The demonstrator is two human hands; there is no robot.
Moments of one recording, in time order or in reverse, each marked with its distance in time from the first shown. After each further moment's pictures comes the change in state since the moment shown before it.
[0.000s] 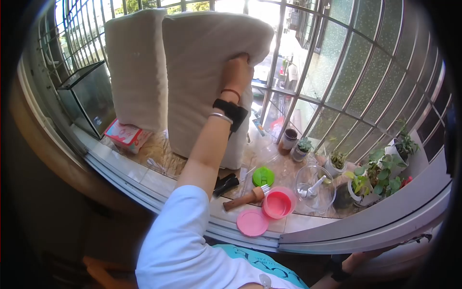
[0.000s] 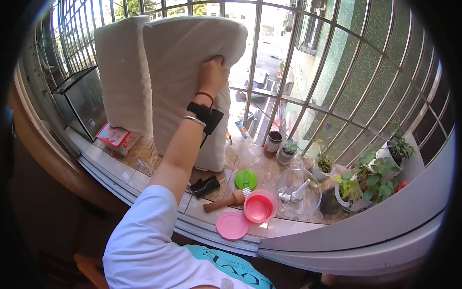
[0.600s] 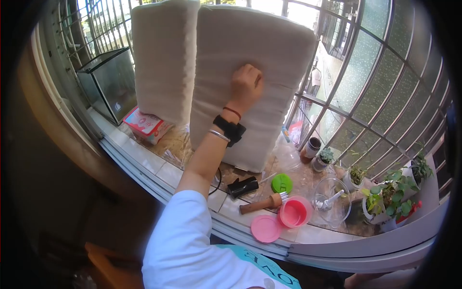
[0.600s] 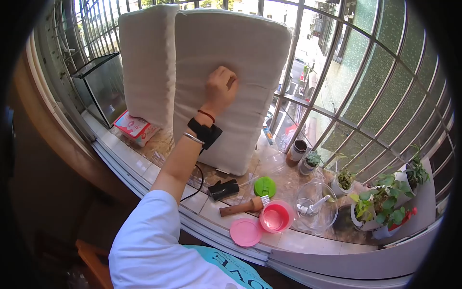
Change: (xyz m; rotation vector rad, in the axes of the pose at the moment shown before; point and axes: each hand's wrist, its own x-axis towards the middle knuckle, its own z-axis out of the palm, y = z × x) left_hand -0.039 -0.050 -0.046 -0.148 0.174 0.291; right_hand 0.045 -0.010 -0.009 -0.038 0.045 0.024
